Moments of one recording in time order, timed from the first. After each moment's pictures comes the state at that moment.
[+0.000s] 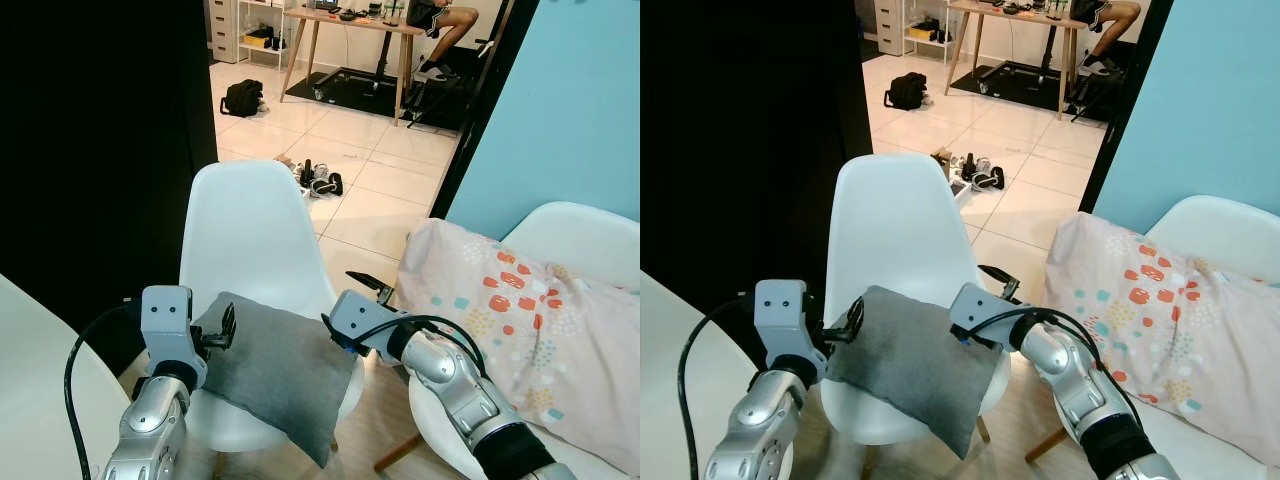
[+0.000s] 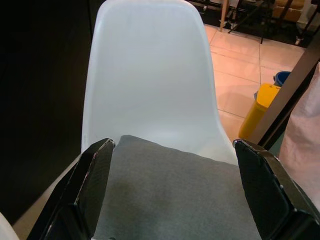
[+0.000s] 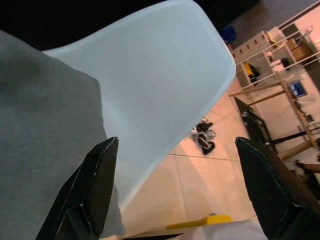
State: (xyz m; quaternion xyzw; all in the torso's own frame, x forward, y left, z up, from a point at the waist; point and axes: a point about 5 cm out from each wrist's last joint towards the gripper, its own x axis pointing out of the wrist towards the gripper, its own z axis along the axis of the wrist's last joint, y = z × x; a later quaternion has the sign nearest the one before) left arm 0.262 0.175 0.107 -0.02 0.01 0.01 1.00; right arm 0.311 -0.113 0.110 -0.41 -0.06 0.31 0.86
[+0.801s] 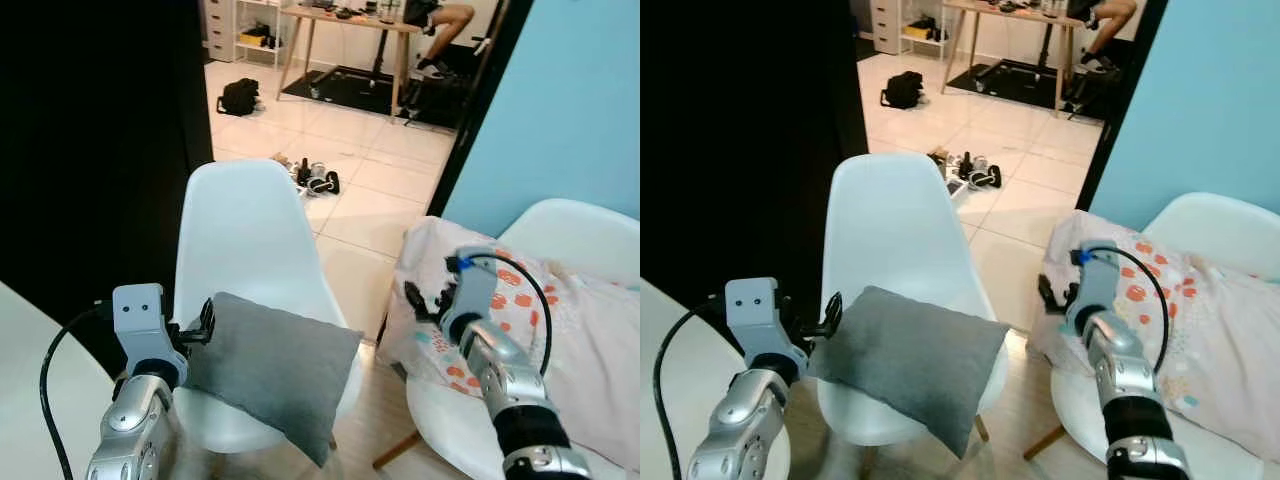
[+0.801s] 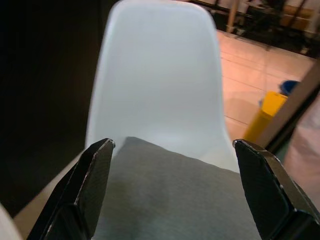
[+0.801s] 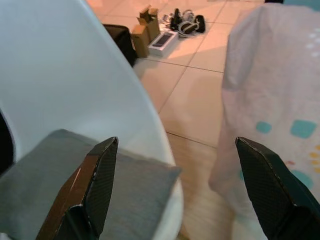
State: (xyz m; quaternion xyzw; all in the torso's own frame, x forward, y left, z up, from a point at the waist) left arm 0.262 0.191 0.109 -0.05 0.00 0.04 1.00; right arm 0.335 -0.206 0.092 0.10 0.13 0.05 0.99
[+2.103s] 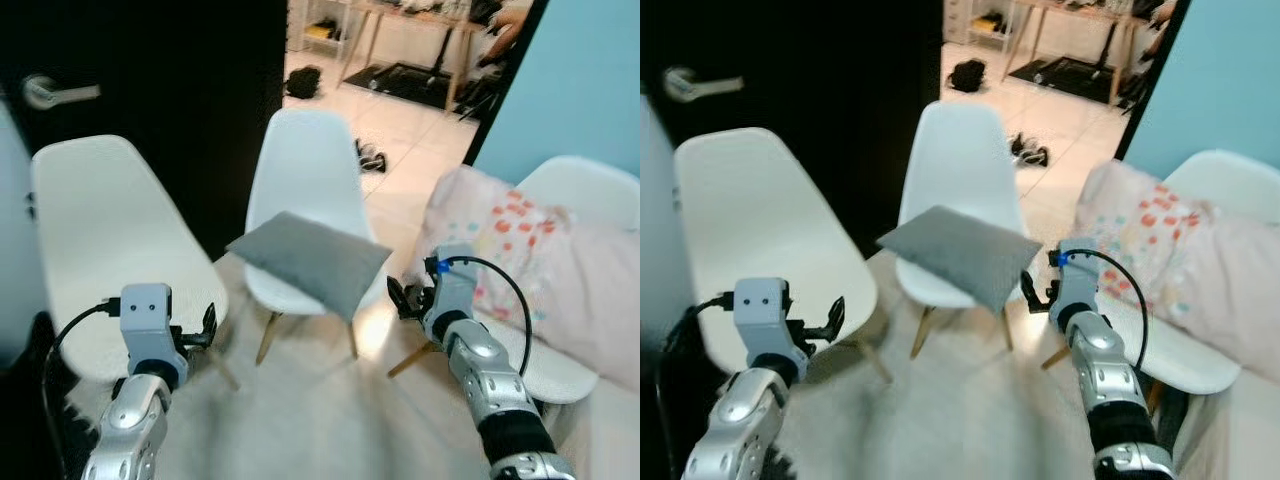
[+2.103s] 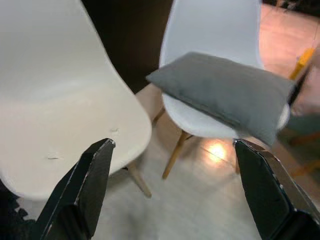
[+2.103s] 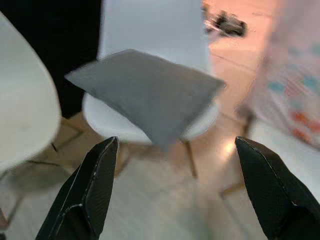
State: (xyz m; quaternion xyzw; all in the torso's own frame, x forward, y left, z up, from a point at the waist) left arm 0.262 0.196 0.104 -0.02 0.03 0.03 1.00; right arm 0.341 -0.187 0.104 -0.01 0.09 0.07 0.99
